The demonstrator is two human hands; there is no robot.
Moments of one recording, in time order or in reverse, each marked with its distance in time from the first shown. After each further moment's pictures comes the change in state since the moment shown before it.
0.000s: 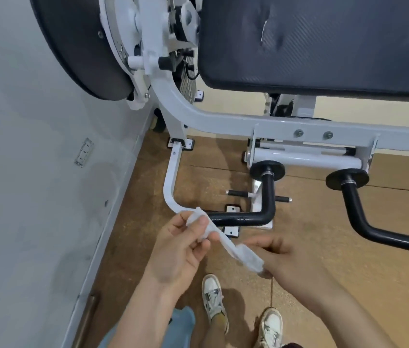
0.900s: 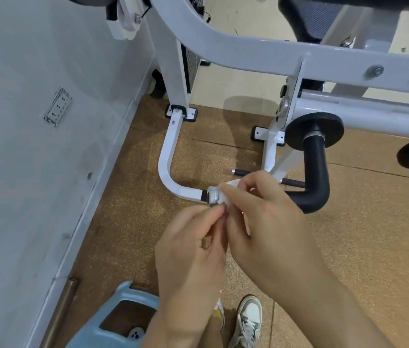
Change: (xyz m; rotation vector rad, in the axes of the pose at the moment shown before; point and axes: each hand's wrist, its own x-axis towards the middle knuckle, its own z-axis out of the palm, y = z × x) left_hand 0.079 -0.099 -0.062 1.111 0.397 0.847; right_hand 0.109 0.076 0.049 -0.930 0.426 -0.464
